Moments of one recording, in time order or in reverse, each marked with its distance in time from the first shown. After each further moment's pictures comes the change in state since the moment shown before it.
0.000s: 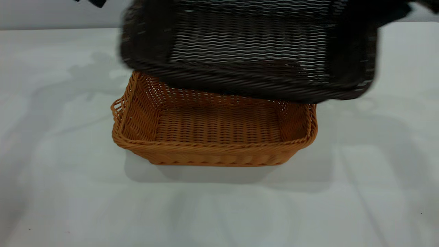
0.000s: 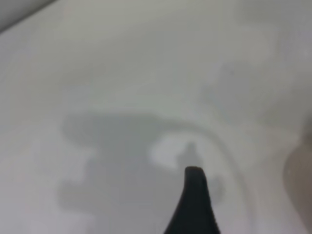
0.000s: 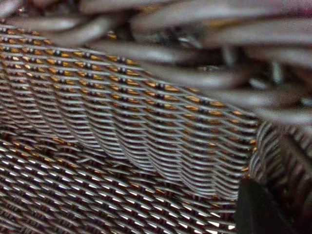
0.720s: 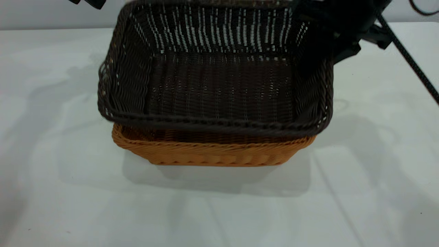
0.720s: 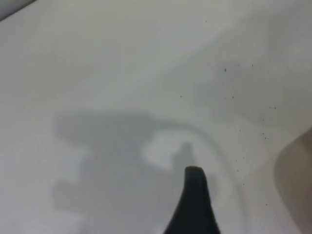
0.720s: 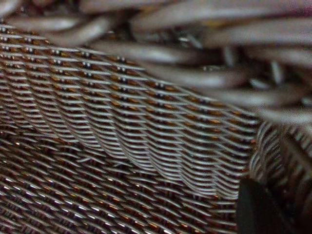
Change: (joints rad) left arm 0.002 0.000 0.000 -0.016 0.014 0.003; right arm 0.085 0.151 -0.002 0.000 -0.113 -0.018
